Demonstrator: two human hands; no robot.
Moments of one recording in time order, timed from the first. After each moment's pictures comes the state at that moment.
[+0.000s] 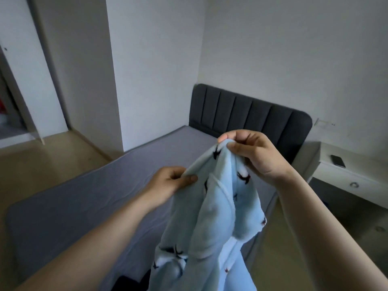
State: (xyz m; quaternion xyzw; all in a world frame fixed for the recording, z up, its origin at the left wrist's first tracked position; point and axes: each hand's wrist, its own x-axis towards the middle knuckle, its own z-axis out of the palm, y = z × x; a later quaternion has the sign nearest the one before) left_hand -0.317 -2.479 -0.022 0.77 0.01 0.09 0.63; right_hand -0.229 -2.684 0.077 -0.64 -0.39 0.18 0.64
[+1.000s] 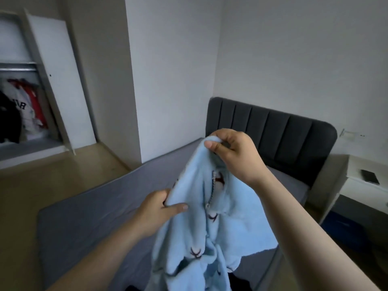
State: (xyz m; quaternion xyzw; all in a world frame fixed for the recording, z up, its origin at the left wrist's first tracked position) left_hand -0.336 -2.519 -0.013 0.84 0.07 0.14 0.52; right_hand -0.224 -2.698 0.109 -0.77 -0.43 -0.09 0.47
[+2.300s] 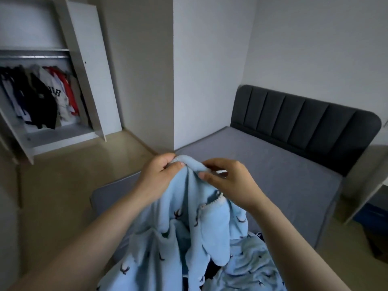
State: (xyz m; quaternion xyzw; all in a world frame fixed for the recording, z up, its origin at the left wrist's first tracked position) left_hand -0.516 -2.291 0.016 0.83 0.08 0.29 0.47; right_hand -0.417 -2.470 0.024 -0.79 -0.42 0.05 0.45
